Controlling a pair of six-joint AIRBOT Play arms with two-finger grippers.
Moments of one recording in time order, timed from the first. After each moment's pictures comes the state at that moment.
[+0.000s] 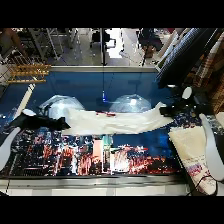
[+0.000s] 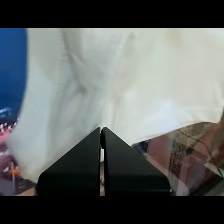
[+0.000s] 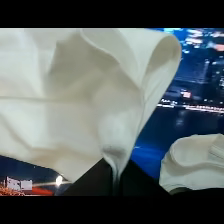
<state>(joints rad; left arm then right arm) 0.13 -1.75 1.26 0.77 -1.08 -1.13 -0.12 -1.57 1.58 -1.48 1.34 1.37</state>
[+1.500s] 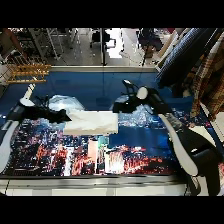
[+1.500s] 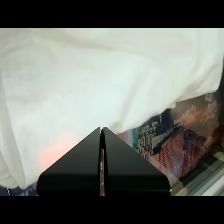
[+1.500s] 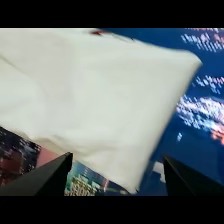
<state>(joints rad) 0.11 -1.75 1.42 0.79 -1.22 -1.18 0.27 -1.76 1.70 -1.10 1.19 1.58</state>
